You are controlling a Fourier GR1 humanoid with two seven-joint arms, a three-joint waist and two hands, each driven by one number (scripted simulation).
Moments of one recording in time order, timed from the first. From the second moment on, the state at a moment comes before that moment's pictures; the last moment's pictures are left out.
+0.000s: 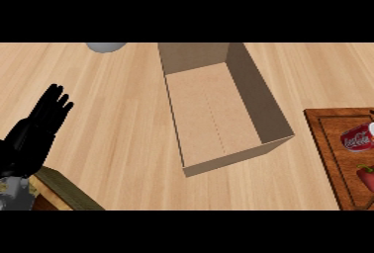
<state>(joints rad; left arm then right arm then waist) -0.07 0.43 -0.02 -1.66 0.41 0.11 0.20 -0.08 -1.12 0.02 -1.54 -0.10 0.22 0.57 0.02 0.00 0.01</state>
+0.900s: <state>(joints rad) -0.04 0.40 0.04 -1.67 0.37 0.06 0.22 -0.19 -0.95 0.01 -1.43 0.09 0.33 0.55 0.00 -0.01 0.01</state>
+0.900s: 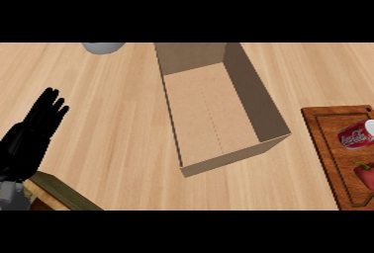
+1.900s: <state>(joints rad) -0.04 0.35 0.07 -1.67 0.33 0.01 0.22 -0.29 -0.82 0.00 -1.29 0.31 0.41 0.54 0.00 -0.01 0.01</state>
